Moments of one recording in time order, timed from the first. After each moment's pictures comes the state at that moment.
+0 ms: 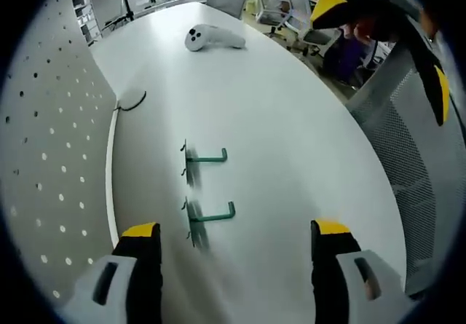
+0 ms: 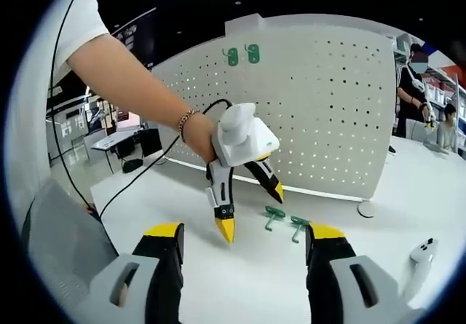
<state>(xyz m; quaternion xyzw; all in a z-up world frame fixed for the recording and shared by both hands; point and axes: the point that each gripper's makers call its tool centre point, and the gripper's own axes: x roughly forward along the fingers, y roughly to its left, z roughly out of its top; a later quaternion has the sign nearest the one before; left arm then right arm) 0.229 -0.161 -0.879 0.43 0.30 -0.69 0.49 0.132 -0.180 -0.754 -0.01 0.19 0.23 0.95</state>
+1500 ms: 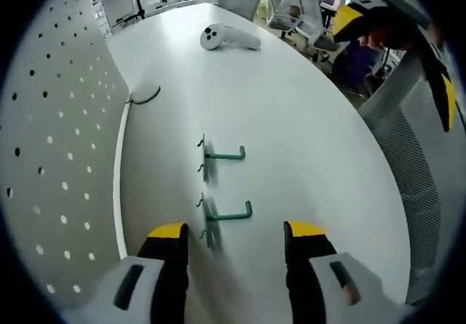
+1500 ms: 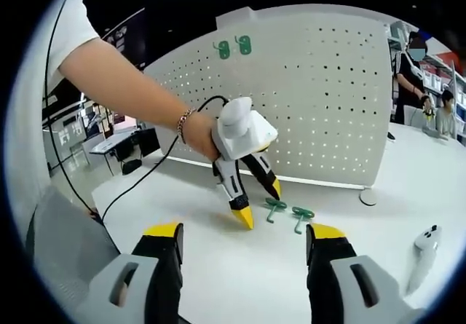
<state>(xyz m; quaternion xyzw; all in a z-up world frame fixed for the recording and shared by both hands) 0.244 -0.166 -0.883 0.41 0.31 -0.68 0.52 0.131 -0.181 -0.762 0.01 0.22 0.23 0.95</state>
